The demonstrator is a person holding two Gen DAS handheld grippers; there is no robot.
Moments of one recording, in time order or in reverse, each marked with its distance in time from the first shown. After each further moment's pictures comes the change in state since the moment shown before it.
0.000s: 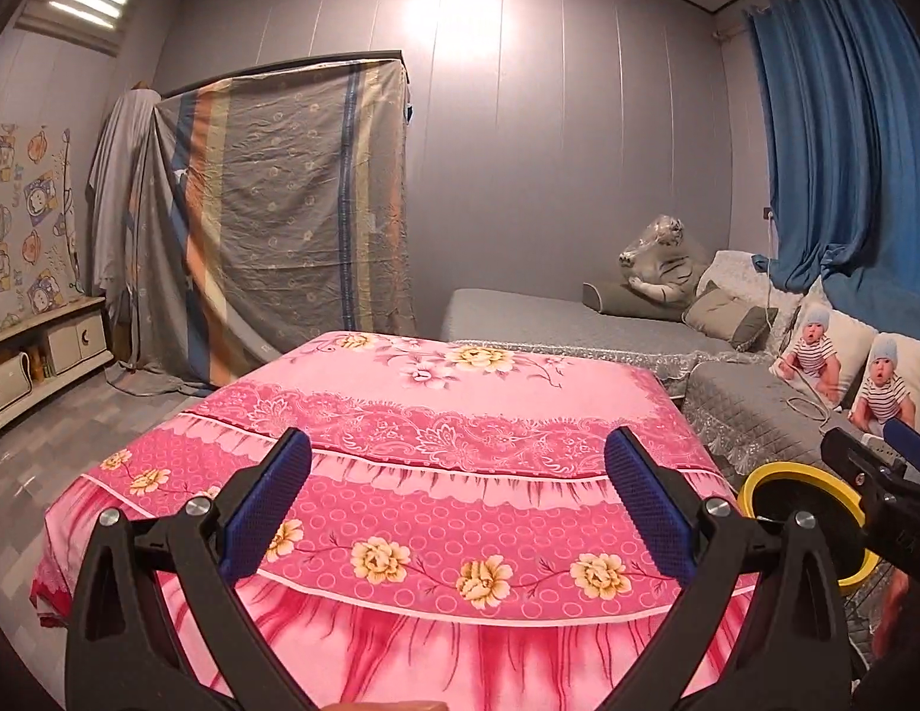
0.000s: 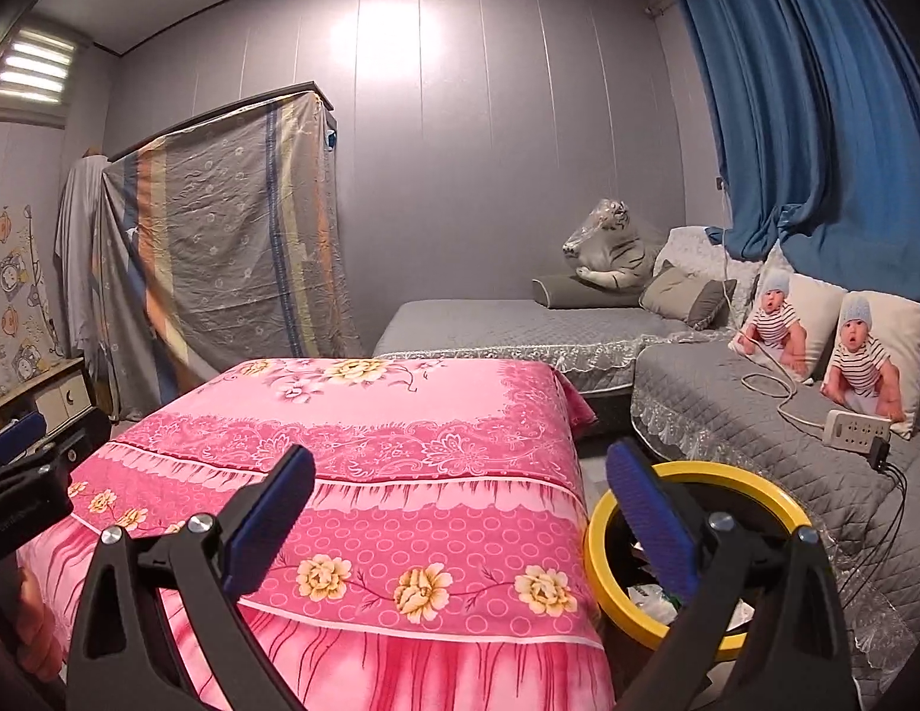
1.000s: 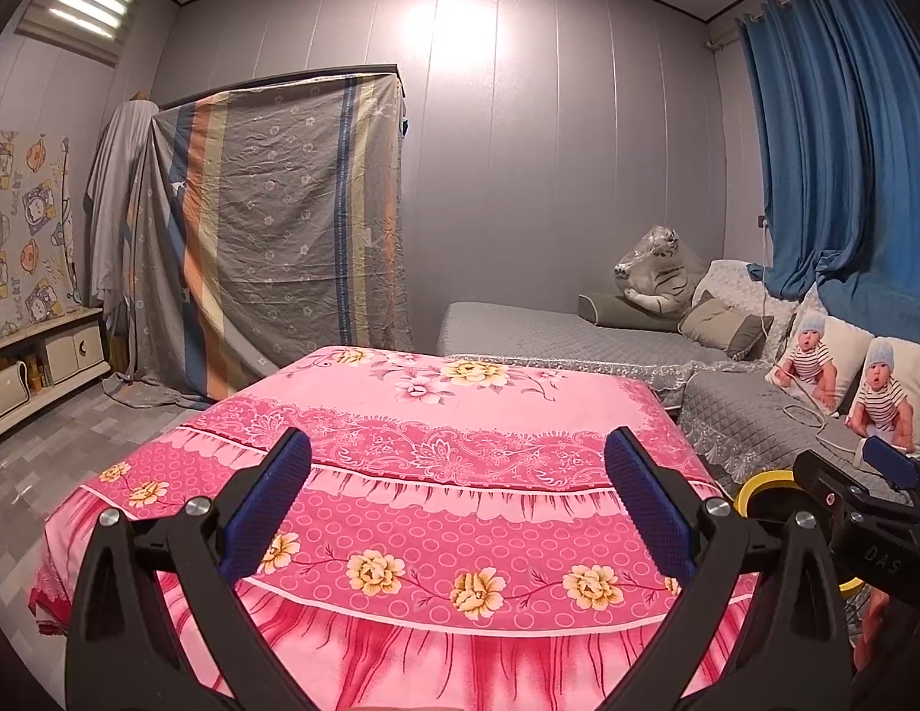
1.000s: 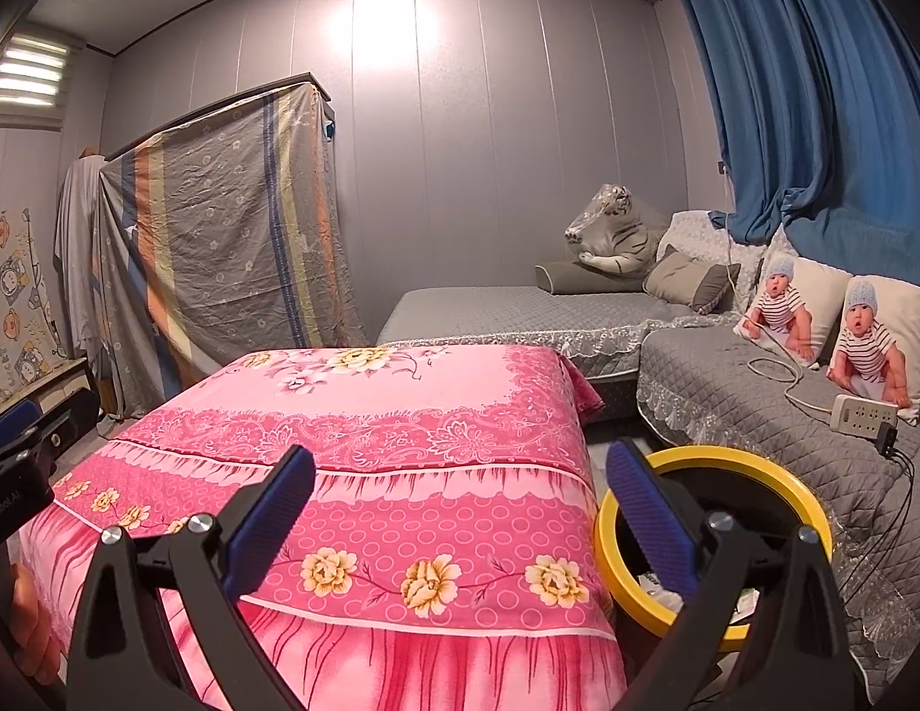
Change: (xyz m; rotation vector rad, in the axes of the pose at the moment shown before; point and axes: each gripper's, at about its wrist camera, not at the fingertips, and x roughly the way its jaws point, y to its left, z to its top) left arm -0.005 -0.007 0.002 0.013 -0.036 0.003; right arm 0.009 0.002 -0.005 0.020 0.031 0.013
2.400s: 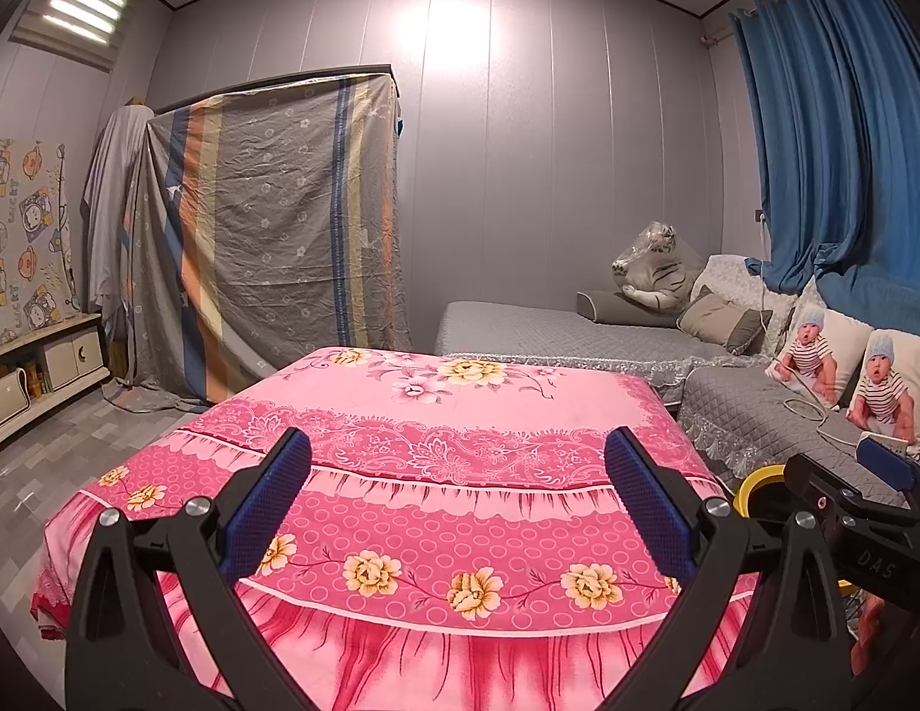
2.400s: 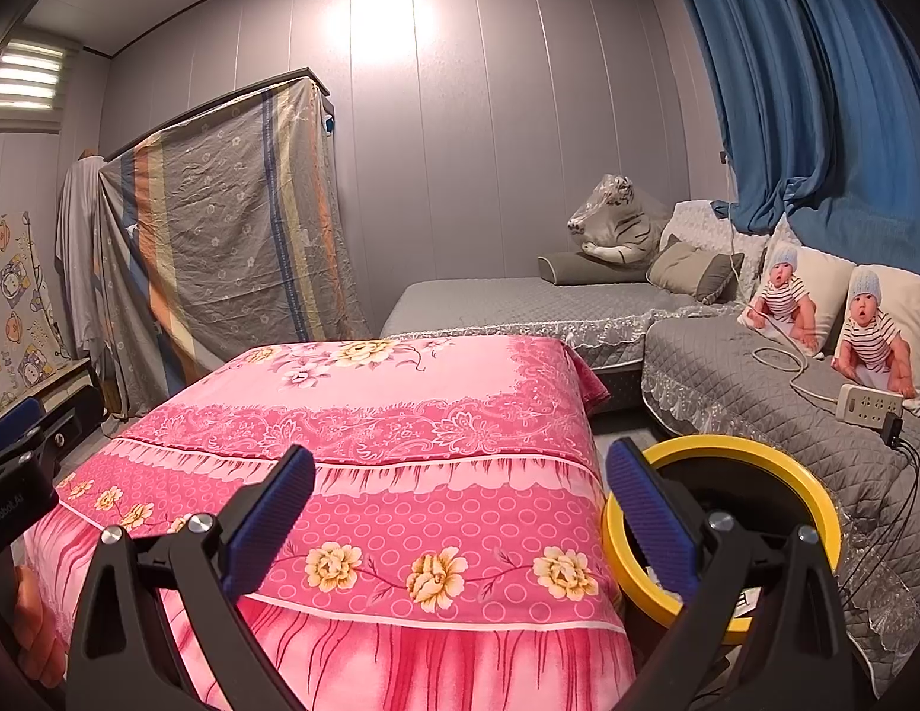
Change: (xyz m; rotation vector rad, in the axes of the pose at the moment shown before) left arm 0.005 0.000 -0.002 0.010 0.003 -0.008; right arm 0.004 -0.001 0.000 0.013 0.017 0.012
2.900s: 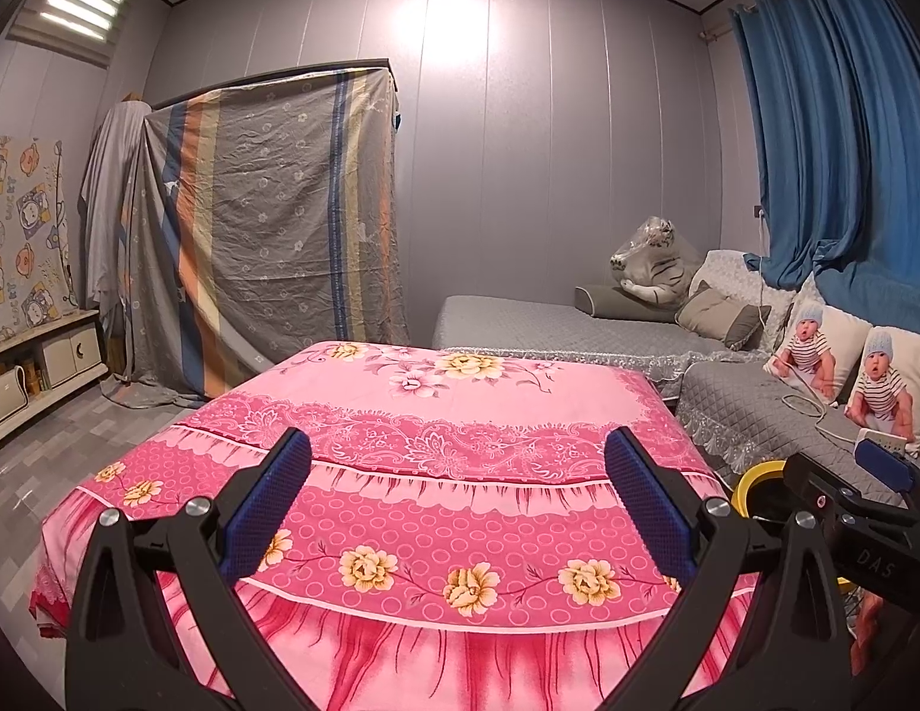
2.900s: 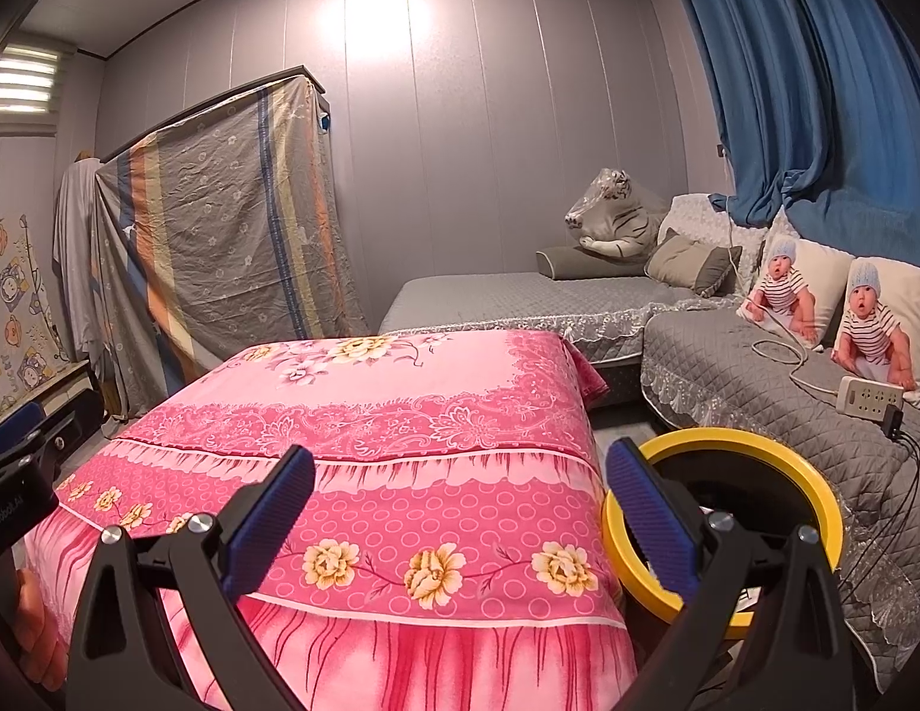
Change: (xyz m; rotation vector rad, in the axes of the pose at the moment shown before) left arm 0.004 0.001 -0.001 -0.002 0.013 -0.006; right arm 0.001 -0.002 -0.004 0.013 0.012 -0.002
